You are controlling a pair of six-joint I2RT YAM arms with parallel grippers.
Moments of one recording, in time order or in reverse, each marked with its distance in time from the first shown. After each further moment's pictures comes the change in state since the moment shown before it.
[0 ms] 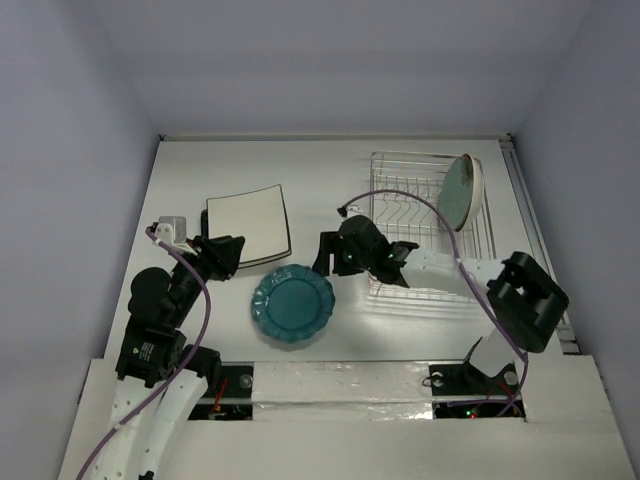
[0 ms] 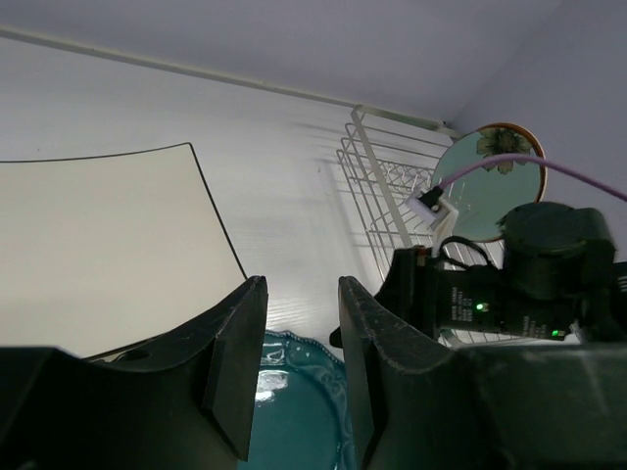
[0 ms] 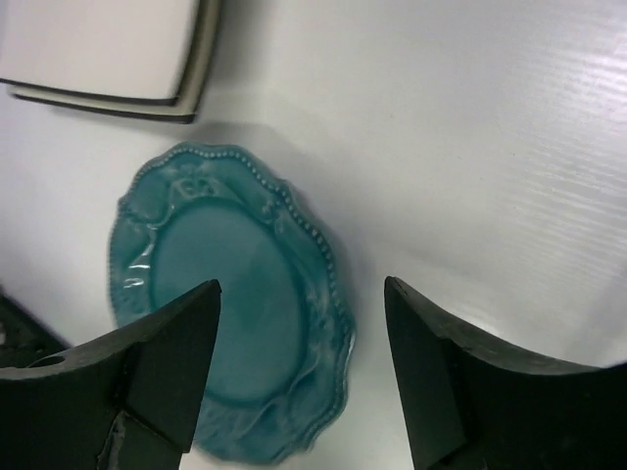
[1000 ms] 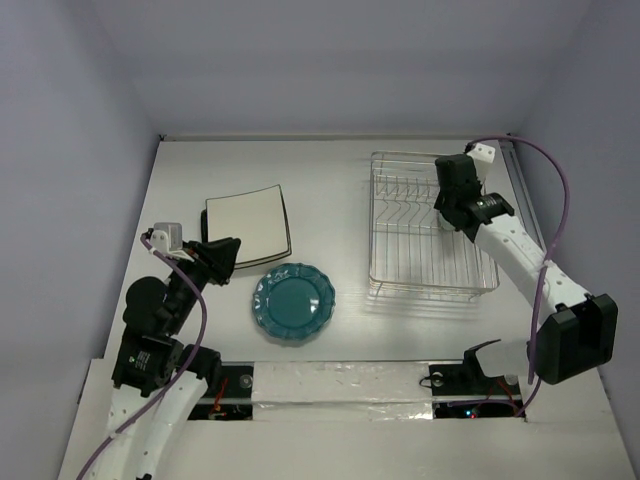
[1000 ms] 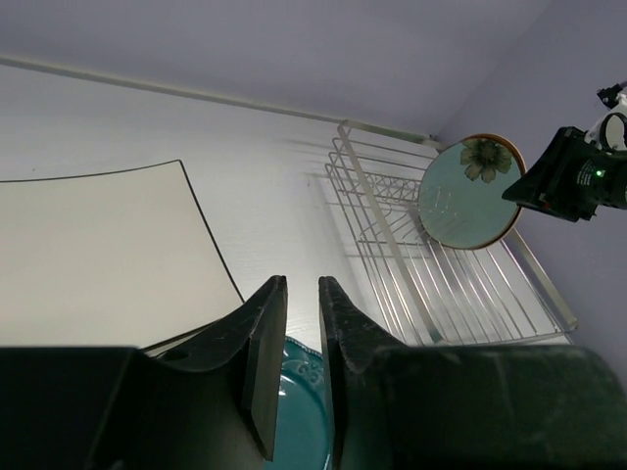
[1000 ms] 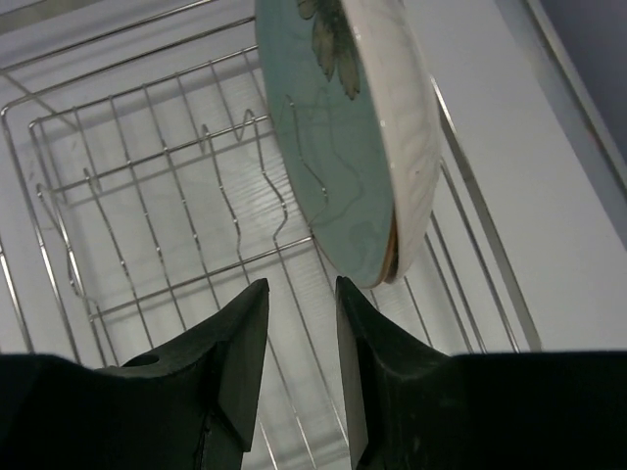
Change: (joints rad) left arm -0.032 -0.053 0.000 0.000 -0.024 0.001; right arm -0.534 -0.281 0.241 -0.546 0.572 -0.218
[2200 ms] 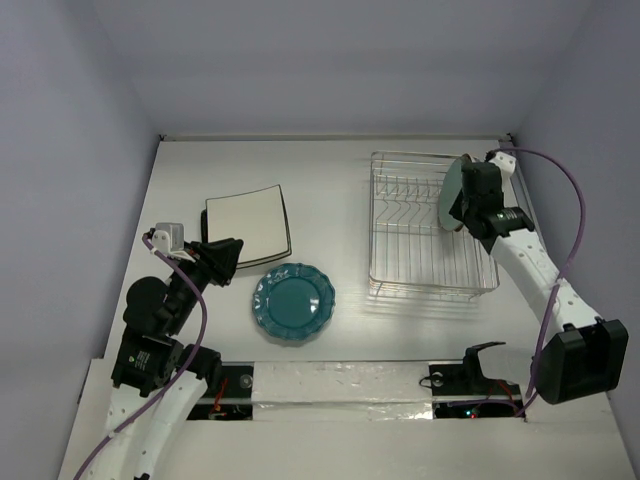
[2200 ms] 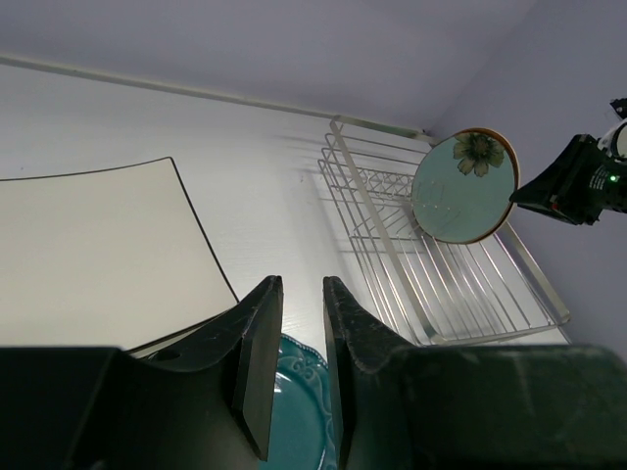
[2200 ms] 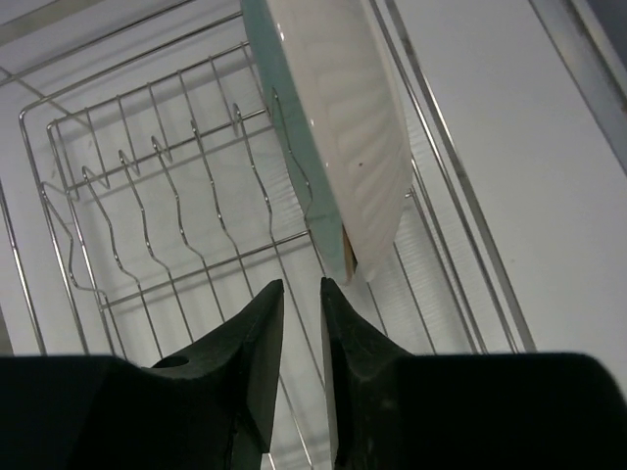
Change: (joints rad) left arm -0.023 0.000 0.000 0.000 0.000 0.000; right arm -0.129 -0.116 -0.112 0.062 -0.150 -0.011
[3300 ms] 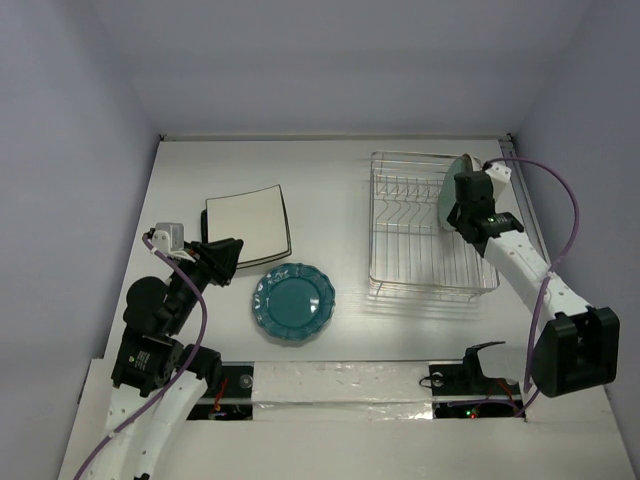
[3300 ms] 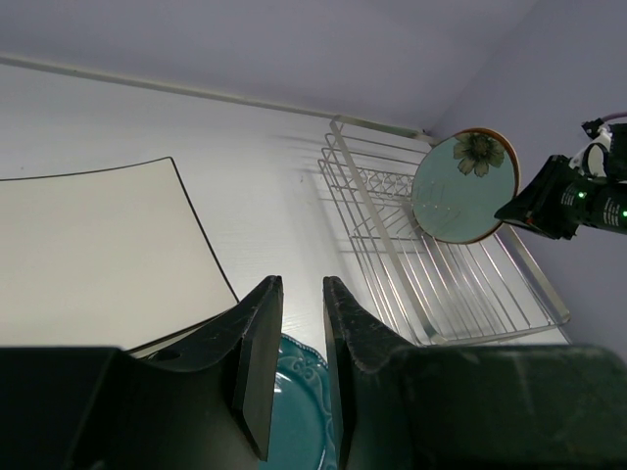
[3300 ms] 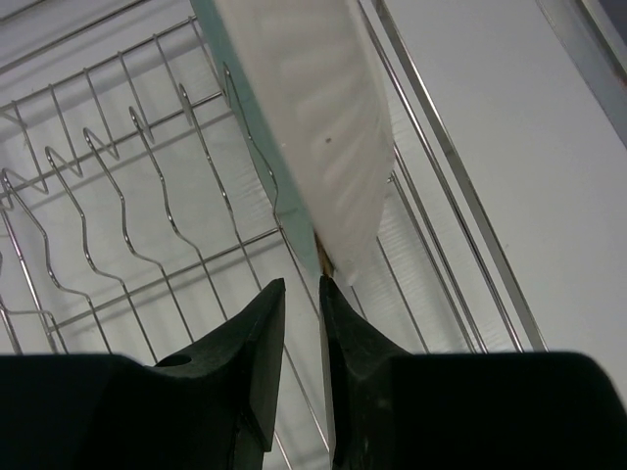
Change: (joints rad) left arm 0.000 0.000 0.000 0.000 0.000 0.000; right arm 0.001 0.054 -0.088 0.074 0.048 0.037
